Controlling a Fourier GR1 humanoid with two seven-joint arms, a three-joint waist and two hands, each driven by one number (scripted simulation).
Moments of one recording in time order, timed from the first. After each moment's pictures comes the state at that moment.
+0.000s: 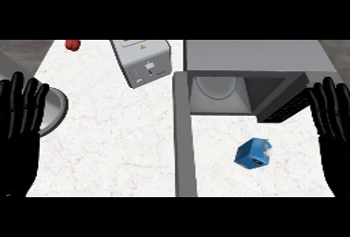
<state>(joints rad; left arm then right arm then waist) 0.00 0.10 0.01 -2.10 0.02 0.03 -0.01 0.03 -0.13 0.02 -2.10 -0.01 0.01 0.01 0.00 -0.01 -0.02</state>
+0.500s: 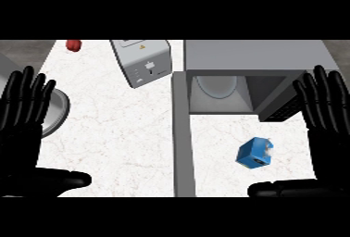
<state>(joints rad) -0.04 0.13 0.07 -2.01 0.12 -0.04 0.03 -0.06 -0.06 0.06 -2.14 -0.03 -0.03 0.15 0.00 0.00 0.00</state>
